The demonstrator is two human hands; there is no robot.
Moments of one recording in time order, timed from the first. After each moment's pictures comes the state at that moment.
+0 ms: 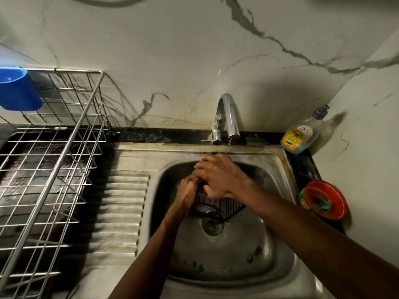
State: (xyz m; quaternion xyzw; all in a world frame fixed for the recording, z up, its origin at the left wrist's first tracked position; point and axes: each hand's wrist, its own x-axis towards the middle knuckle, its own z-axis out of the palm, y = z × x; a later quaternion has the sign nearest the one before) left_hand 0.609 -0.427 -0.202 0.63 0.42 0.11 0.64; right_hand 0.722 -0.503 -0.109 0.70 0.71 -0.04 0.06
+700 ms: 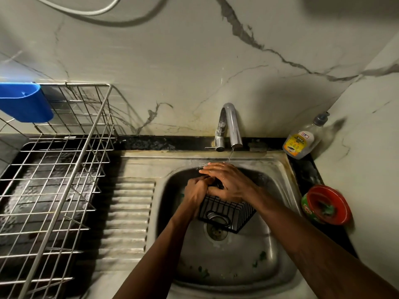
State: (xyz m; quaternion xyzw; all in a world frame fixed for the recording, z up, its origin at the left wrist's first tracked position) left_hand 0.617 -0.429 -0.157 0.56 0.46 0.07 0.68; right_hand 0.747 -0.512 -0.137 0.75 0.63 -0.17 -0.10
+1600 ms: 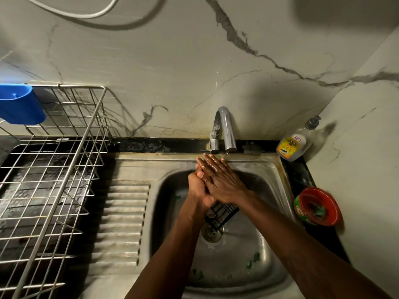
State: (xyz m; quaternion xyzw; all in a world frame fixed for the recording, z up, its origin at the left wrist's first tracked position) left_hand 0.665 -0.446 -0.150 0.02 0.27 0.20 0.94; right_hand 0.734 -0.507 -0.133 0.81 0.57 -0.15 -0.08
